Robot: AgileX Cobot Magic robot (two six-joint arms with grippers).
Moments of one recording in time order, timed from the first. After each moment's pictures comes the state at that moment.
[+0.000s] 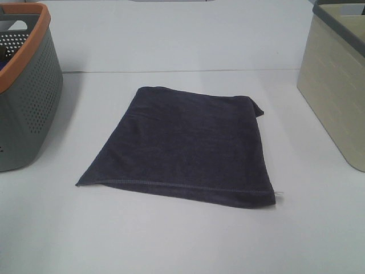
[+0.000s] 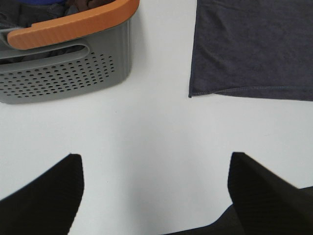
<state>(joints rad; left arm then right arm) -0.17 0.60 -0.75 -0.04 1.04 -0.07 0.12 0.33 -0.67 0.00 1.16 -0.12</state>
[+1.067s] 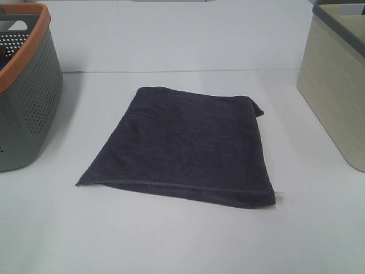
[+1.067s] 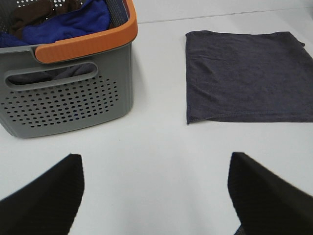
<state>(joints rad) -0.17 0.00 -0.51 -0.05 1.04 -0.01 0.12 0.00 -0.54 0.06 1.15 -0.12</state>
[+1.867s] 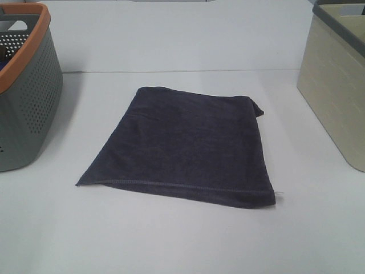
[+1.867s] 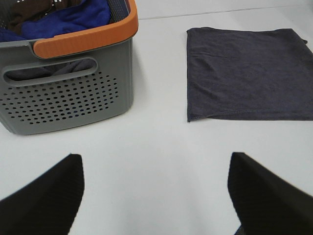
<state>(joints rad) -0.17 0.00 -0.50 -0.04 1.04 -0.01 0.12 0.00 -0.51 0.07 1.07 -0.13</state>
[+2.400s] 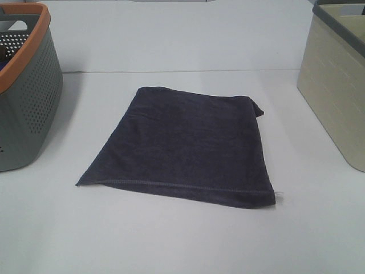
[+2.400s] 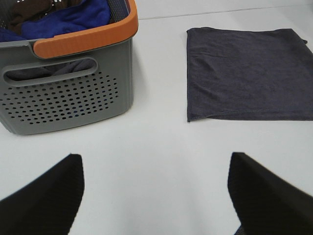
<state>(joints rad) -0.17 0.00 -0.50 -0.04 1.04 -0.01 0.12 0.00 -0.51 0.07 1.07 -0.13</state>
